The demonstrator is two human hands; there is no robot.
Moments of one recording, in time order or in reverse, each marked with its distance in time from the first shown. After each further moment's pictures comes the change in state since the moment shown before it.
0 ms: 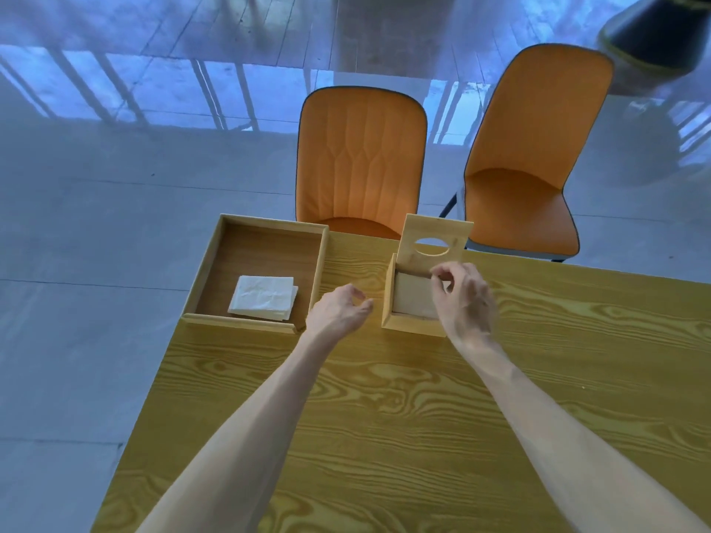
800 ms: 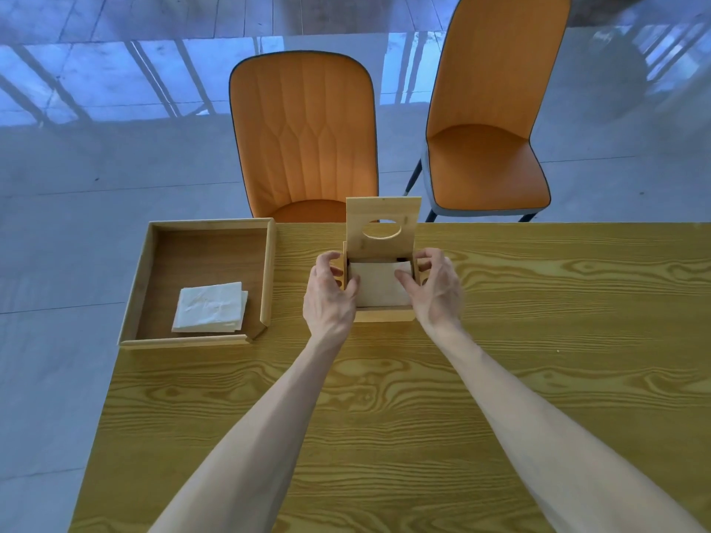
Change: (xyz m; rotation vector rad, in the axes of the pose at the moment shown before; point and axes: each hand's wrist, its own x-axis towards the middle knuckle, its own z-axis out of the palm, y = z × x) left_hand 0.034 0.044 0.063 -0.213 0.431 0.098; right_hand 0.011 0.055 0.028 0.127 -0.069 0.243
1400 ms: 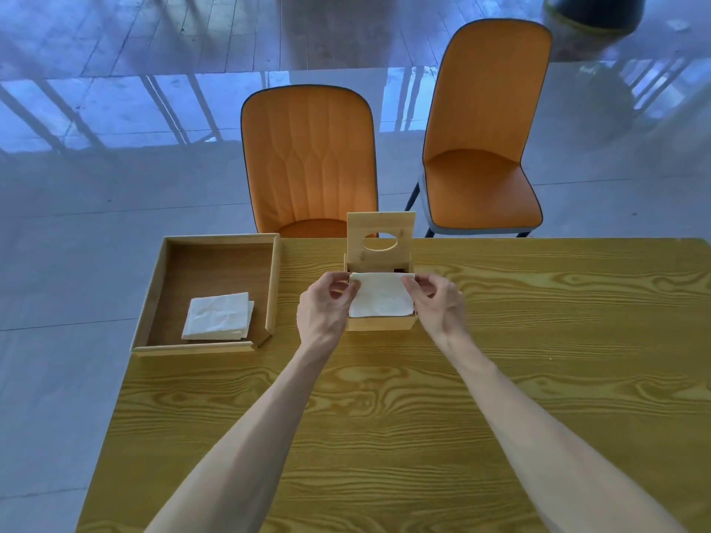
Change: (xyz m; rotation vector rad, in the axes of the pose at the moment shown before) left_hand -0.018 0.007 -0.030 -0.175 -0.048 0.027; right_hand -0.017 -0.003 -0.029 0.286 -0.092 0.057
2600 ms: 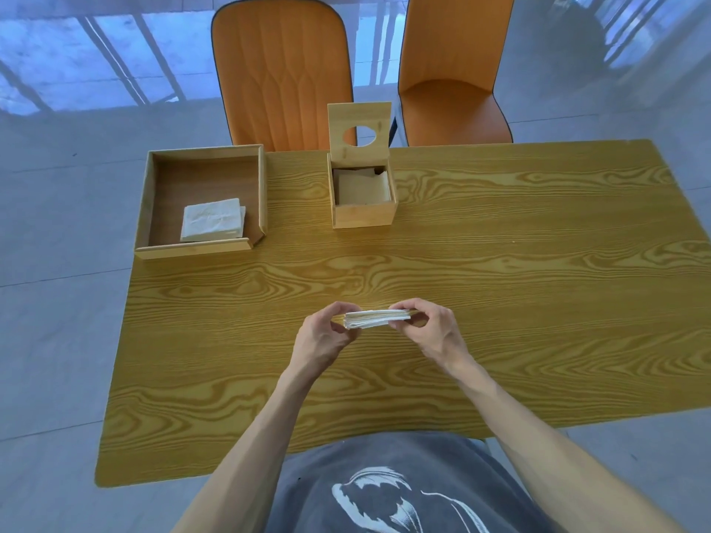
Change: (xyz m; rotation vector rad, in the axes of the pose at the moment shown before) left_hand -0.186 -0.118 -0.023 0.078 -0.472 -0.024; right_hand -0.211 0.098 -0.016 -0.118 -0.235 -0.067
